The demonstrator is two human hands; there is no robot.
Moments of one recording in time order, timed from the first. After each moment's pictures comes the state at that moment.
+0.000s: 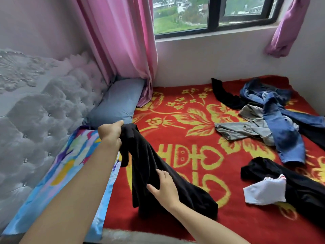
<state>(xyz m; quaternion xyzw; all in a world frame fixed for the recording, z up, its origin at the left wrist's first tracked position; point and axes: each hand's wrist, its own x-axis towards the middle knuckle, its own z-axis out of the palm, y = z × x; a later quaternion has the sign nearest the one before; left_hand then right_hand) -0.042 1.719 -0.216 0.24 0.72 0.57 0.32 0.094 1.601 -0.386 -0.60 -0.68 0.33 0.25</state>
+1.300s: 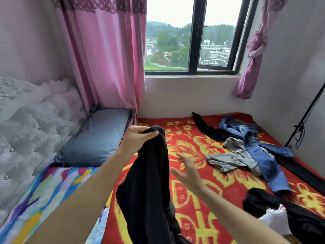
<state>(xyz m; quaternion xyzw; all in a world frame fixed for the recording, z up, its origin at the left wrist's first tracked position) -0.103 1.788 -0.169 0.63 0.40 0.48 0.47 0.076 1.733 -0.288 -0.59 -0.63 0.27 0.43</state>
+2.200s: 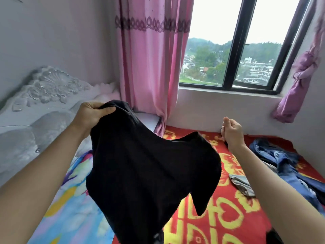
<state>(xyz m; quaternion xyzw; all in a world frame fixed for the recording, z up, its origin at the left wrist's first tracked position) -0.267 1.722 -0.093 0.56 0.49 0.59 0.31 0.121 1.791 -0.159 -0.53 -0.48 0.30 0.64</state>
